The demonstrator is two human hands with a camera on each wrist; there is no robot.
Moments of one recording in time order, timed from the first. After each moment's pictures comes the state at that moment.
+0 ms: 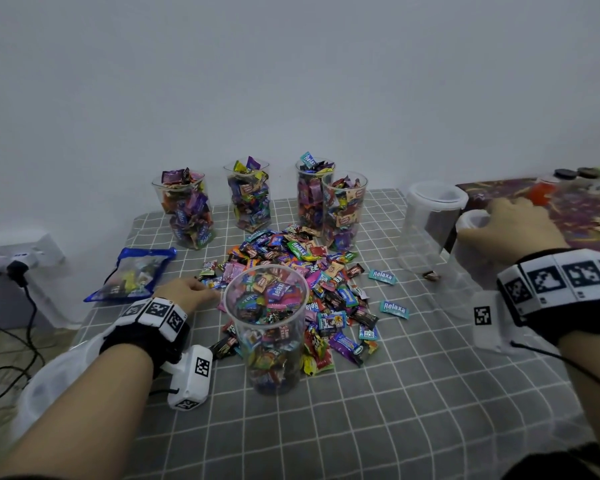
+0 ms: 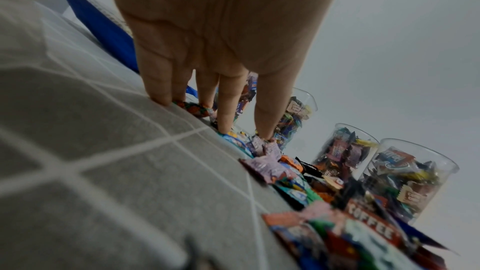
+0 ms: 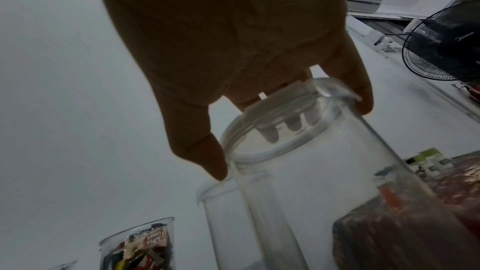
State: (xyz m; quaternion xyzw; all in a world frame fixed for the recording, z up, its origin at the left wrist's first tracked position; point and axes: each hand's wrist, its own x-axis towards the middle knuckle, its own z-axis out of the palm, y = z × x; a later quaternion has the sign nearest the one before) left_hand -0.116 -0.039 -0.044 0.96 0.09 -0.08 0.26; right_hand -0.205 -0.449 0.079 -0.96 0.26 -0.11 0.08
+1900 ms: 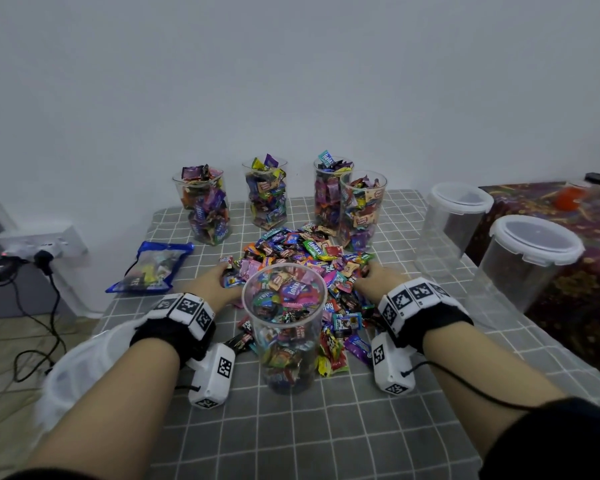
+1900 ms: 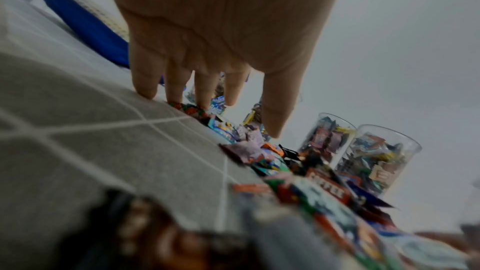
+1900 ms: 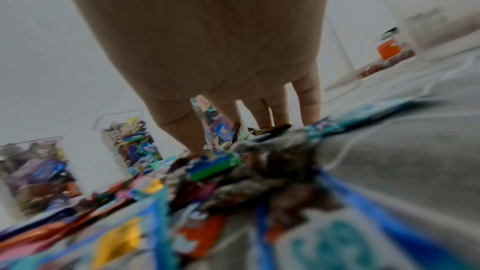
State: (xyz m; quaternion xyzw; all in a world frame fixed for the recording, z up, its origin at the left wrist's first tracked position) left_hand -0.118 -0.054 -0.041 0.95 0.04 -0.10 0.28; right_hand -0.136 -0.338 -0.025 -0.96 0.13 0.12 0.22
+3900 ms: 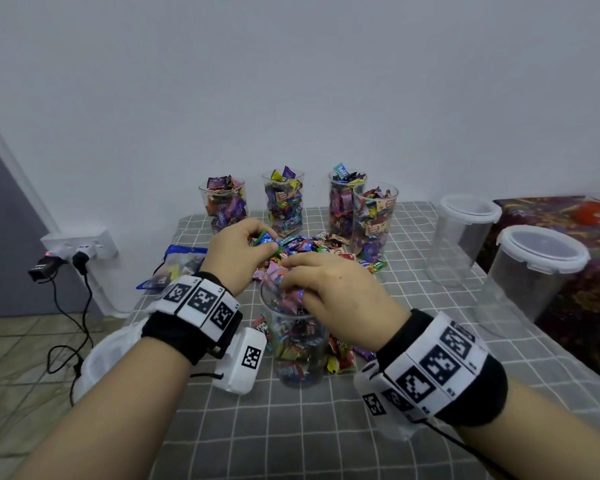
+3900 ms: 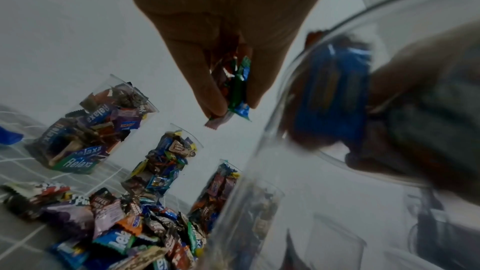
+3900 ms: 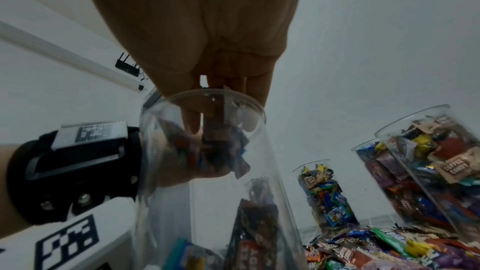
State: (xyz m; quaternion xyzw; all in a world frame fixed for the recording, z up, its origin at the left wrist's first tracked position) left_hand -0.176 -0.092 0.045 0.85 -0.09 0.15 0.49; right_hand -0.238 -0.260 0.054 -0.90 -0.36 -0.14 0.22
